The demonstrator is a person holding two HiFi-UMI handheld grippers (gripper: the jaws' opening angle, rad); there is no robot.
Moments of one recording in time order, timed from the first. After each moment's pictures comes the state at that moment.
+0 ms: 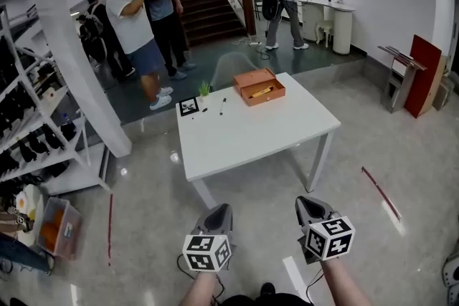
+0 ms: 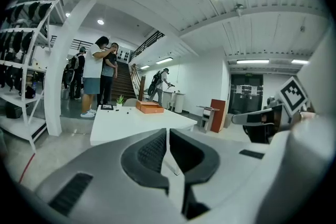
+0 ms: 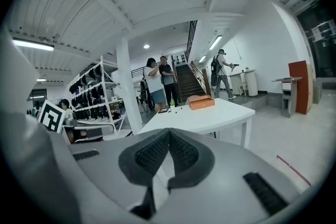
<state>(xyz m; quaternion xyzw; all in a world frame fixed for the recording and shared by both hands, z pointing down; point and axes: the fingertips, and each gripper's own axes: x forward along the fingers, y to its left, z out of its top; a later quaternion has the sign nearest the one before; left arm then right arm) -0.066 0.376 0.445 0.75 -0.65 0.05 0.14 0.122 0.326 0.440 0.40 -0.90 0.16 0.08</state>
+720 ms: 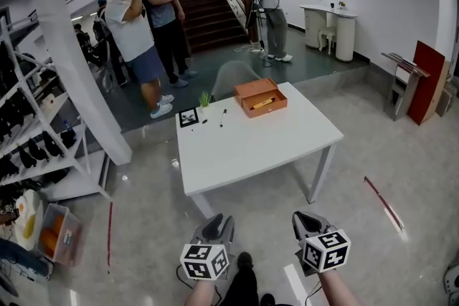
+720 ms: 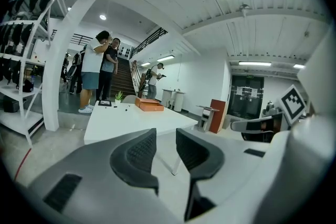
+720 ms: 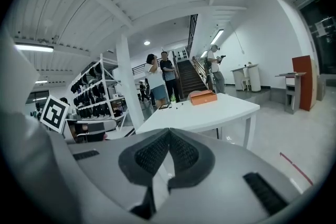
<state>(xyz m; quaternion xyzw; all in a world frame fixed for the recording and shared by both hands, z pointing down) -0.070 0.340 0.458 0.75 -0.64 0.04 0.16 0.114 0.296 0.463 0.39 -0.90 0.17 0.10</state>
